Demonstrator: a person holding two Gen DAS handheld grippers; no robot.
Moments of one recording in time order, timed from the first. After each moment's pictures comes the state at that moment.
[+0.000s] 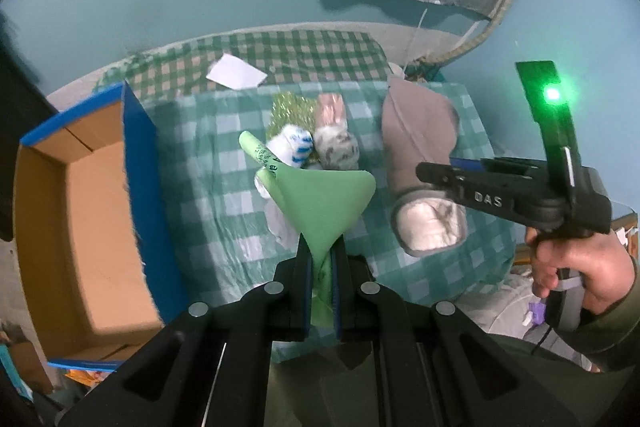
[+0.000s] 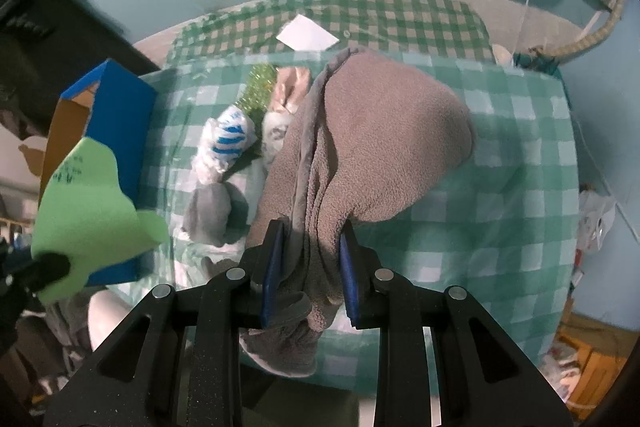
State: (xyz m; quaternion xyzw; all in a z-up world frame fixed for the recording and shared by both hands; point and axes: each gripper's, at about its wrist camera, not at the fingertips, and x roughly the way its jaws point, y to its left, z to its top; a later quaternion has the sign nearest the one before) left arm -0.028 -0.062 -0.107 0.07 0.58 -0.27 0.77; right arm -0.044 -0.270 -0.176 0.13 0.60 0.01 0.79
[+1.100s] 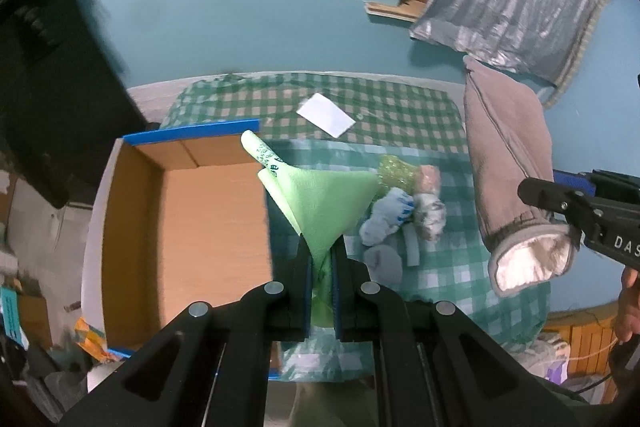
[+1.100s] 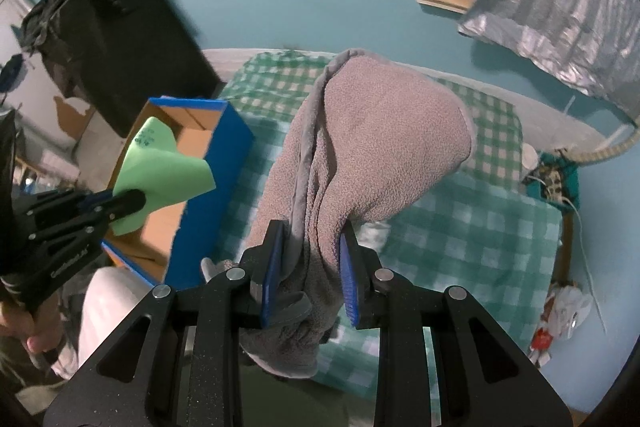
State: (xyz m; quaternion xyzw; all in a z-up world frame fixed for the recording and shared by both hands) left arm 0.005 0.020 -0.067 0.04 0.54 -0.14 0.83; right arm -0.012 -0.197 -0.055 0.04 0.55 0.11 0.83
